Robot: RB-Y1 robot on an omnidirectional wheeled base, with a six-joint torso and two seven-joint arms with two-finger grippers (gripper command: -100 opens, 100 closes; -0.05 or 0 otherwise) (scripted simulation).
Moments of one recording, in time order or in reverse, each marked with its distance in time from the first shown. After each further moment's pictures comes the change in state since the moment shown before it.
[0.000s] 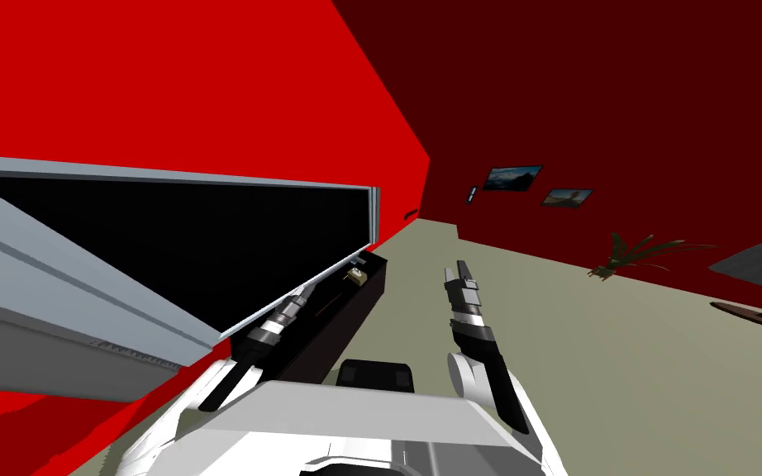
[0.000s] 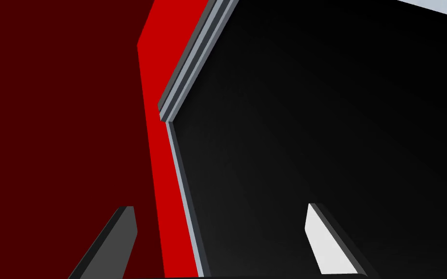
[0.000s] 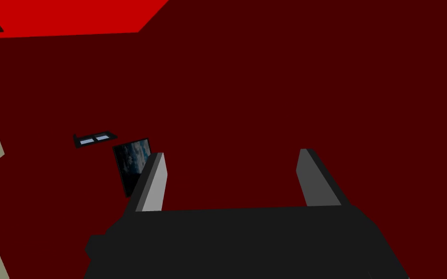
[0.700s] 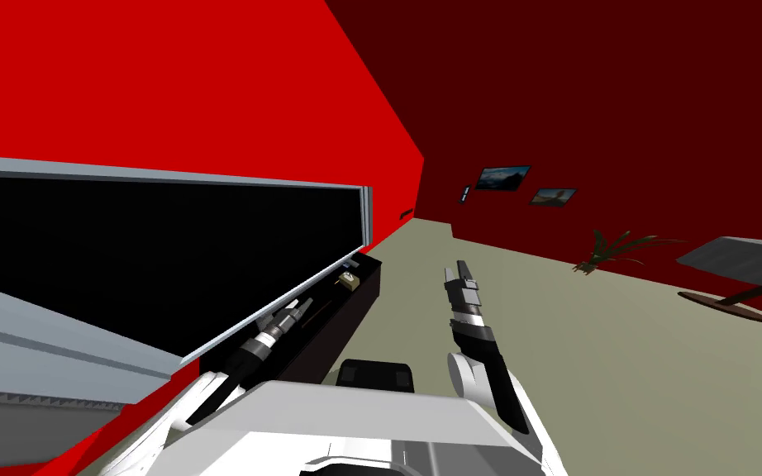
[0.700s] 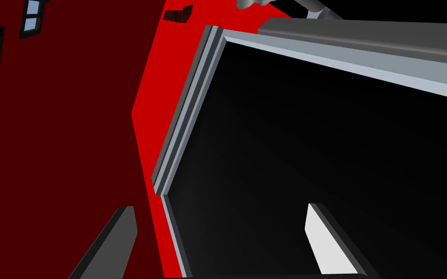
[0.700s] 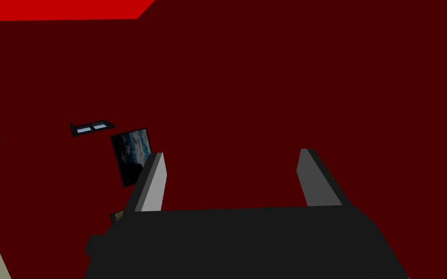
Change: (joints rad) left arm 0.004 0.050 0.018 0.172 -0.145 -0.026 -0.012; right arm 0.000 0.000 0.000 0.000 0.000 0.000 0.000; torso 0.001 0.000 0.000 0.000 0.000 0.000
